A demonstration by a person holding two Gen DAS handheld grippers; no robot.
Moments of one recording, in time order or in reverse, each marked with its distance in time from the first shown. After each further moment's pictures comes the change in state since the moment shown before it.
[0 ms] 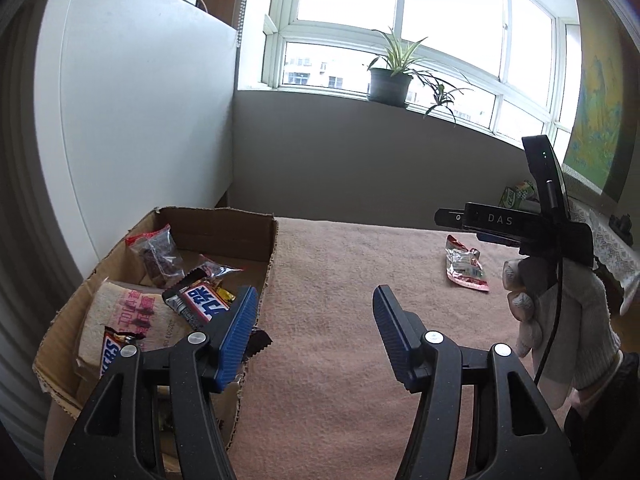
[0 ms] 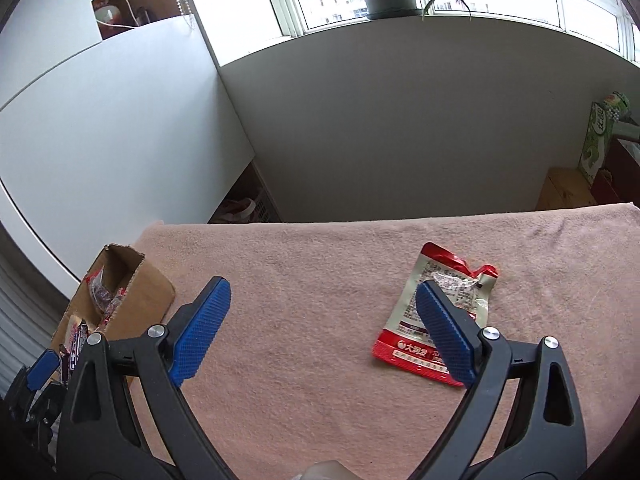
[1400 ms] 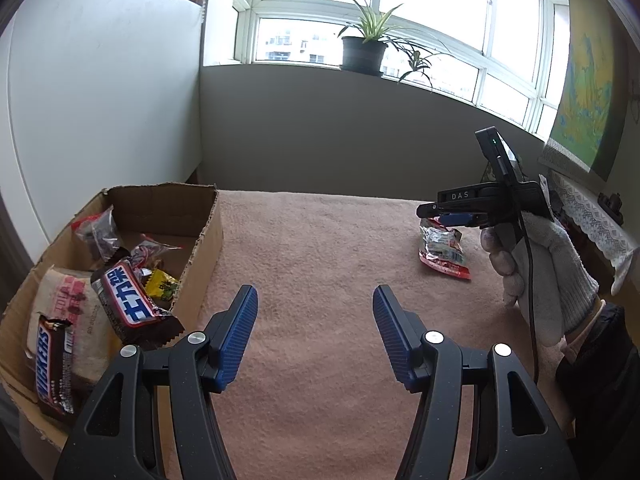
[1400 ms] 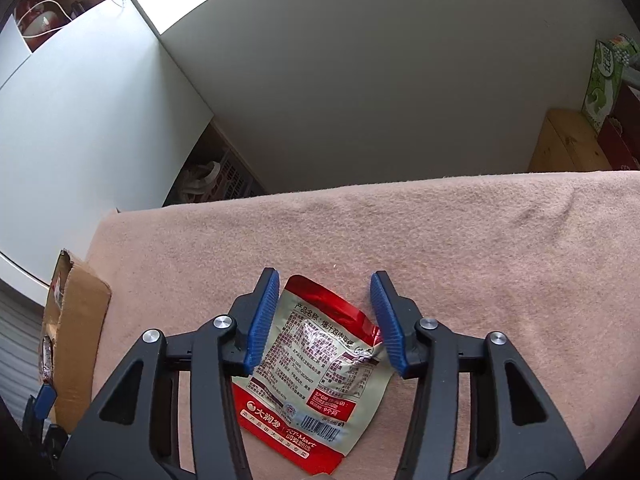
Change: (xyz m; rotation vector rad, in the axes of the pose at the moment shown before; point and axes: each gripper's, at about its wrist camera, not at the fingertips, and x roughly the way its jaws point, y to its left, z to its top) left arm 0.024 -0.031 -0.010 0.035 0.088 -0.055; right arm 0.070 -0.071 0.014 0.040 0.217 0.014
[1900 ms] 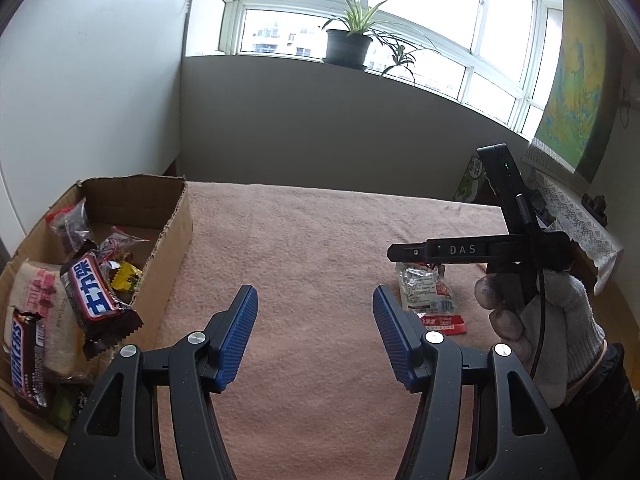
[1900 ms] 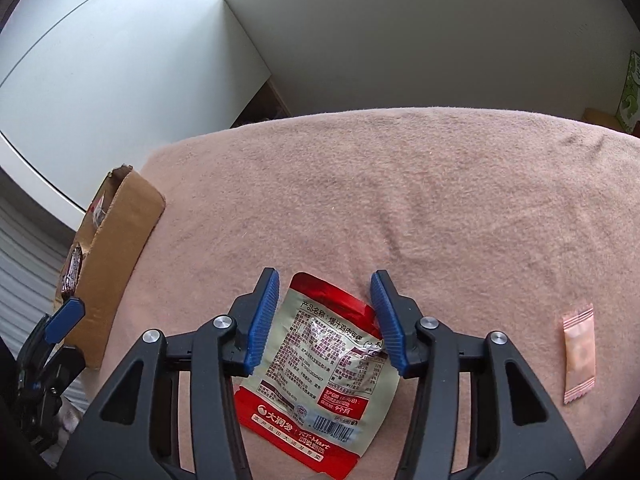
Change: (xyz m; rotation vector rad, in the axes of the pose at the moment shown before) left arm 0.010 -0.015 0.003 -0.010 0.033 -0.081; right arm -0.034 0.041 -0.073 -0.068 0.046 0.147
